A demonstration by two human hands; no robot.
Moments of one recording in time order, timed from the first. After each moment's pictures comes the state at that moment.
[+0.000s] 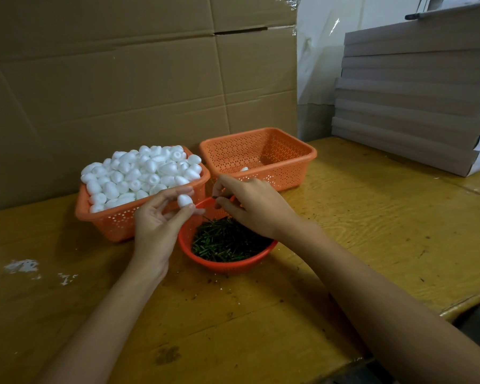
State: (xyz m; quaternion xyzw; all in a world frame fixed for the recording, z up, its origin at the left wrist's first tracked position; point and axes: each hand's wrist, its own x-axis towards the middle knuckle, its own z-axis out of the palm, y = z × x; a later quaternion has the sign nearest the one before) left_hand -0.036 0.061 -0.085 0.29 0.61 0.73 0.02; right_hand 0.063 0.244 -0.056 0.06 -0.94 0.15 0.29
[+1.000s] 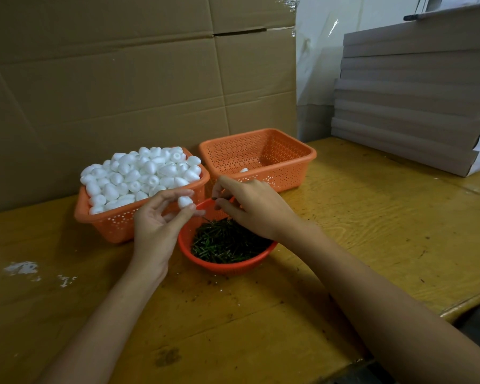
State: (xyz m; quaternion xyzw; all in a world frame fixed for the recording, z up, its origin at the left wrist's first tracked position) left_hand -0.039 0.060 -0.088 0.31 0.61 0.73 0.03; right_hand 0.064 0.243 -0.054 0.05 -0.94 0.16 0.29
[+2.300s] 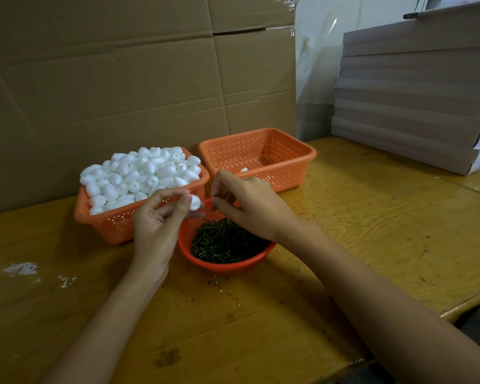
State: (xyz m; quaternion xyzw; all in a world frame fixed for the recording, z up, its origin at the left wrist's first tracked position) left_hand -0.031 0.061 -0.084 0.30 0.60 0.74 0.01; right_hand 0.067 0.238 -0.051 0.09 -0.92 0.21 0.32
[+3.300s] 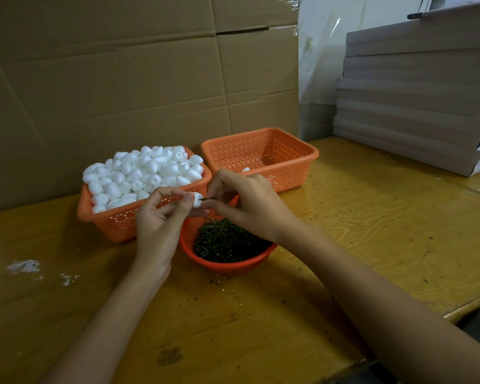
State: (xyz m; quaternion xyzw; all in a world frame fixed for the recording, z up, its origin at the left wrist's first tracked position) left_hand -0.026 0.061 -0.078 0.30 0.58 0.75 0.03; right_hand 0.061 0.237 -0.055 0.14 -0.87 0.28 0.37
